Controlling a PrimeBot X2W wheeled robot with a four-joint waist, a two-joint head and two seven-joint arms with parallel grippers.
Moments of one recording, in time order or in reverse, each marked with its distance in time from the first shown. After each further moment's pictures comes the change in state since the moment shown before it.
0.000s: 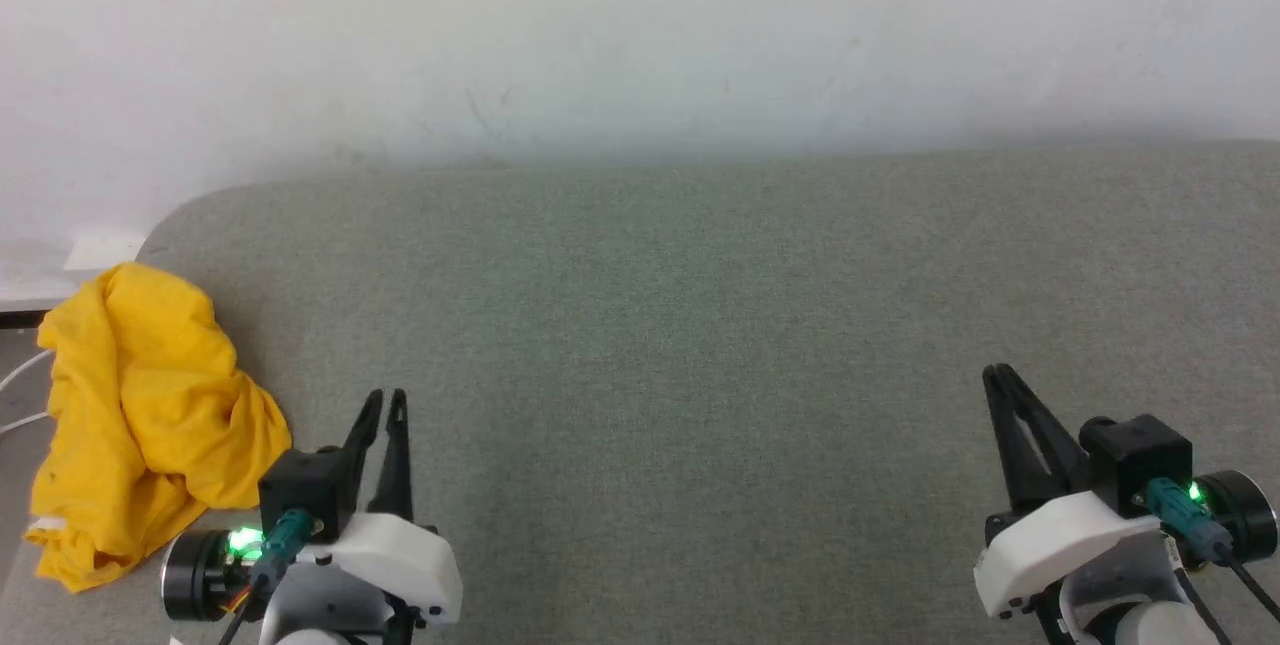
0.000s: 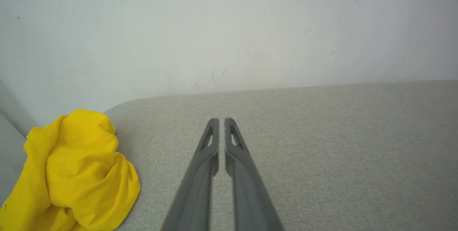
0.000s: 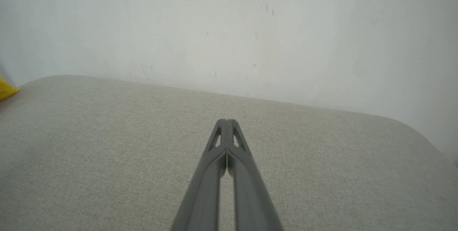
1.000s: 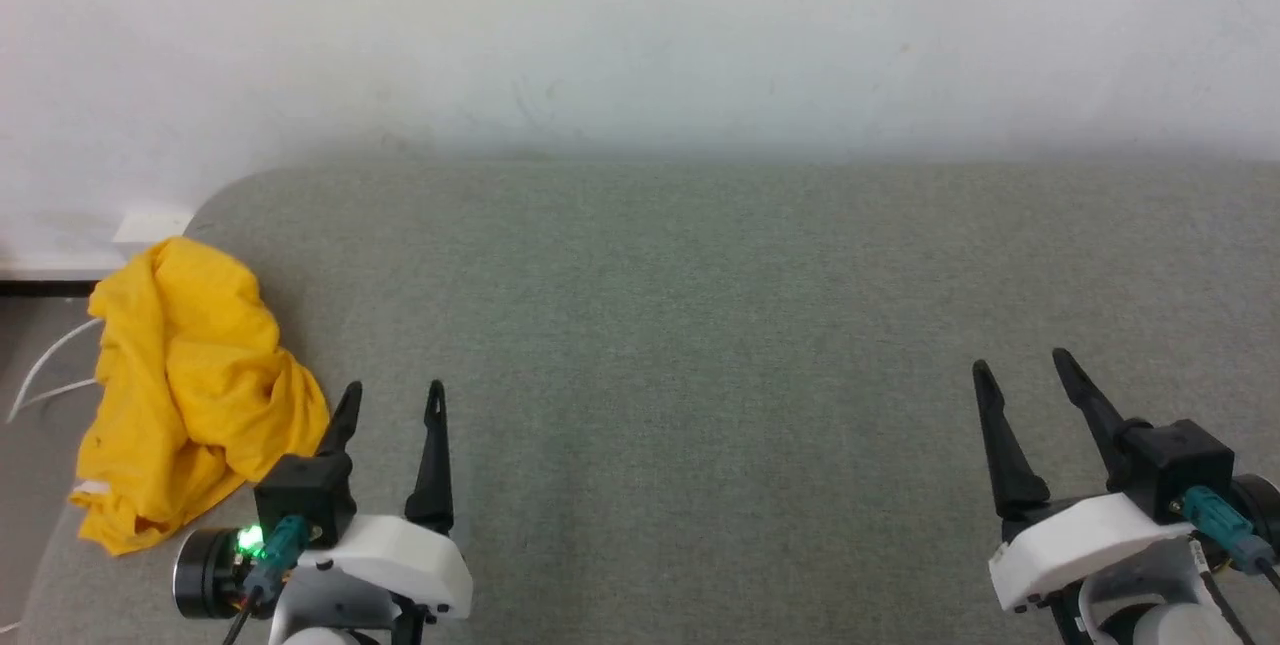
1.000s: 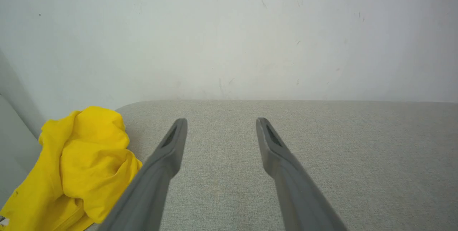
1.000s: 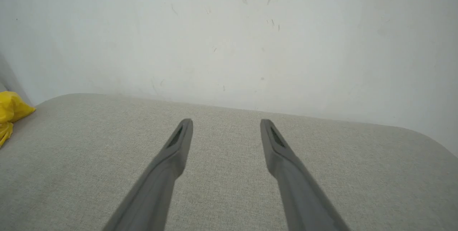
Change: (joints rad) left arm -0.005 0.000 -0.023 0.008 -0.055 0.011 -0.055; right arm 0.005 0.000 -0.025 -0.007 0.048 0.000 -0.053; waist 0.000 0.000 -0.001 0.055
